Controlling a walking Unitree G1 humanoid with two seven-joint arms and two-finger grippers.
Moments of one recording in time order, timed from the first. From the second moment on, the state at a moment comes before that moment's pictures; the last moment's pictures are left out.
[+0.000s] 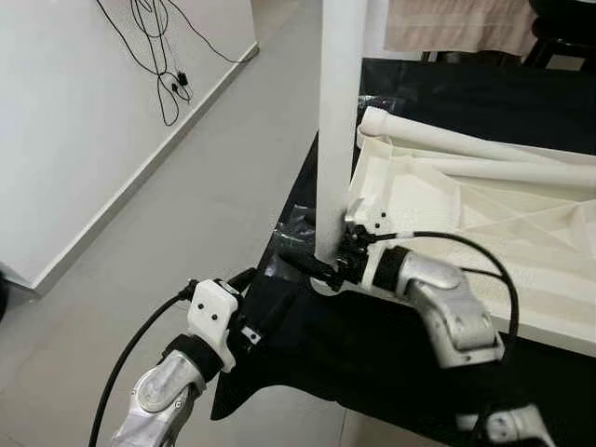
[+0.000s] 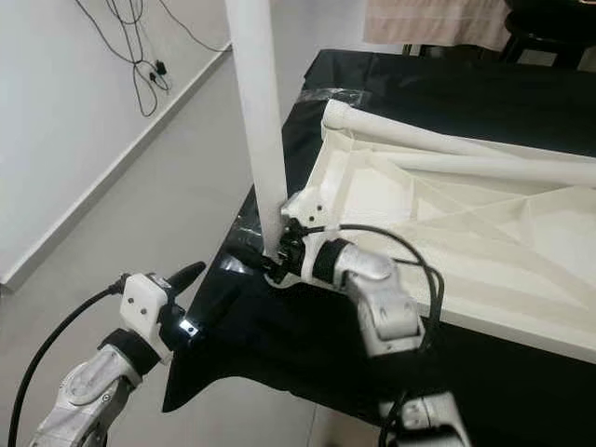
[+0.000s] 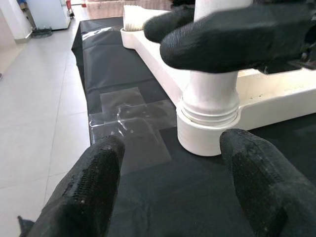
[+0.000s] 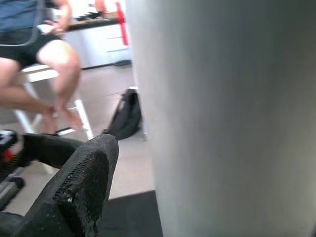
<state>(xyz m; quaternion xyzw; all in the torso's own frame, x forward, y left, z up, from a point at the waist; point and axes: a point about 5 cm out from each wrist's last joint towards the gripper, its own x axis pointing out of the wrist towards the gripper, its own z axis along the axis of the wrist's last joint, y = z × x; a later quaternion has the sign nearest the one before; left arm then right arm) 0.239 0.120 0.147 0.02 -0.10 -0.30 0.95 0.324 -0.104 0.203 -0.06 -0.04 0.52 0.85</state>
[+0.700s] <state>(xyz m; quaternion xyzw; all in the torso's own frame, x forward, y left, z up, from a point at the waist) 0.233 0.121 0.141 0.02 -0.08 -0.30 0.95 0.330 -0.129 0.193 -0.08 -0.02 0.46 0.88</state>
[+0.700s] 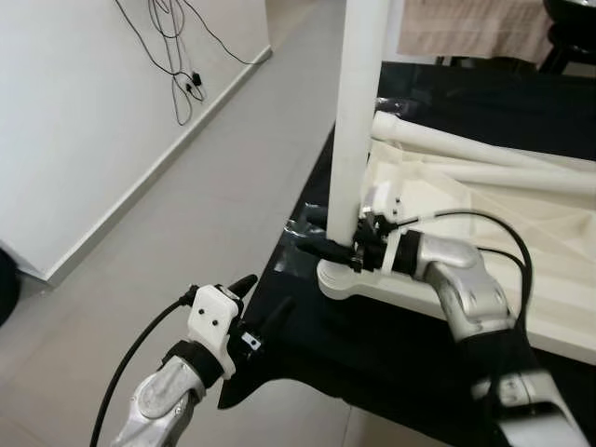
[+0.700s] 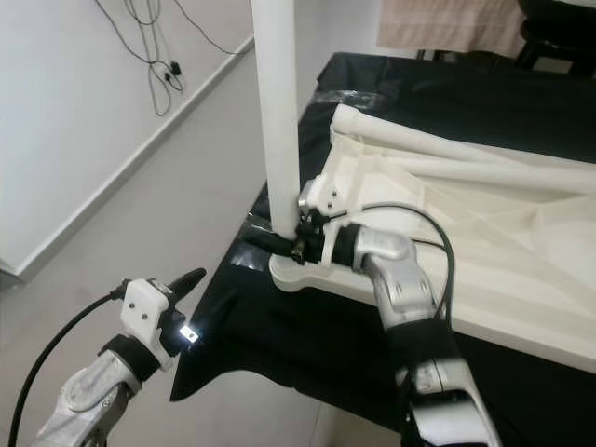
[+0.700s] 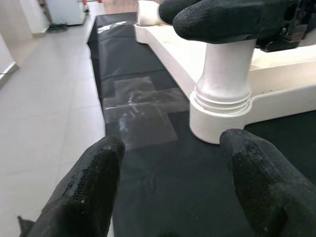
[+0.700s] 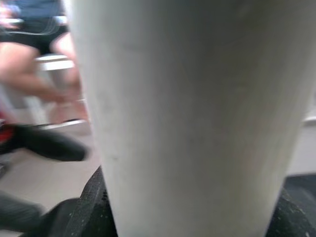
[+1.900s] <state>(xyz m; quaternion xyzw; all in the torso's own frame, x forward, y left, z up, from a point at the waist) 0.233 0.125 0.141 0.03 -0.08 -0.30 0.95 0.339 -0.119 0.204 -0.09 0.01 0.58 0.81</state>
